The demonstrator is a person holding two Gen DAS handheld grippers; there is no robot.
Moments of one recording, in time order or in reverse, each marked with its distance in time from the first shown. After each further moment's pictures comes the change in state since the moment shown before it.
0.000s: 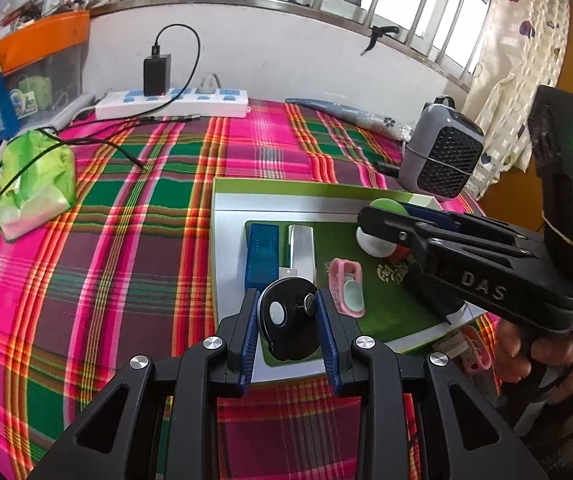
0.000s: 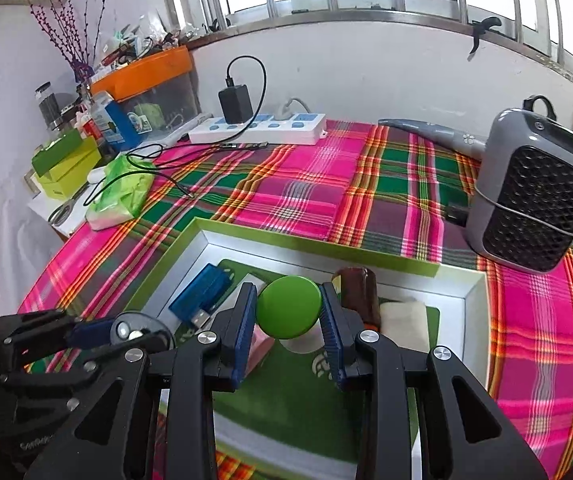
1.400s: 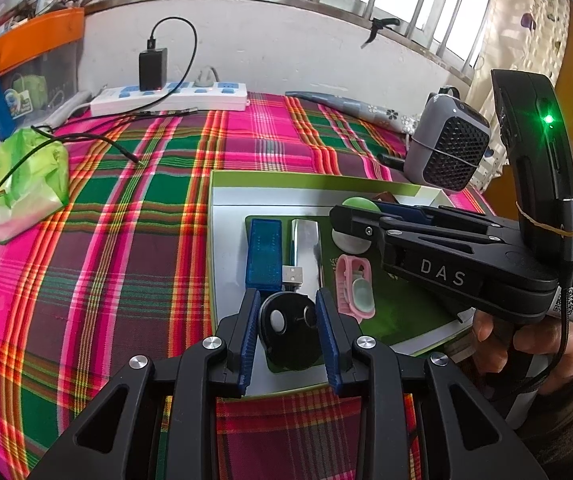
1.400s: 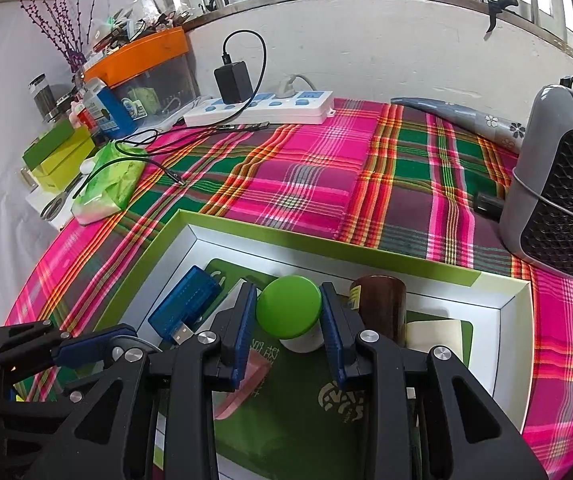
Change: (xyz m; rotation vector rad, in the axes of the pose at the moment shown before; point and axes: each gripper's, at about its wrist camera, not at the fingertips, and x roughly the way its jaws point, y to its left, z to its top) left arm 0.012 0.001 0.000 0.011 0.015 0.001; right arm 0.033 -0.003 0.004 0.006 0.048 0.021
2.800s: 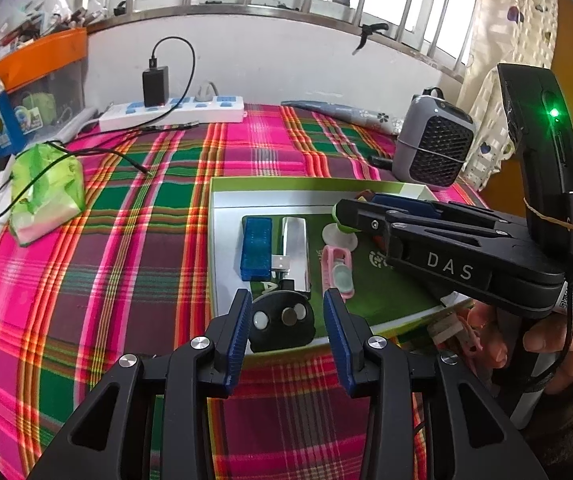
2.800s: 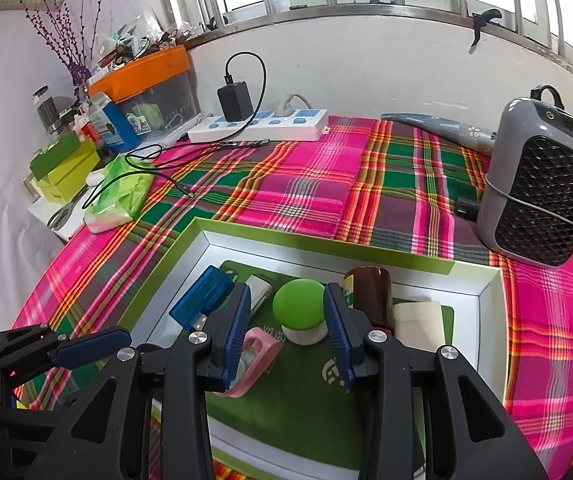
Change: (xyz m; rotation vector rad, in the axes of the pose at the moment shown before) left arm -0.031 -0.014 -0.010 0.040 -0.030 0.035; right arm -0.031 0.006 -0.009 0.016 -0.059 -0.014
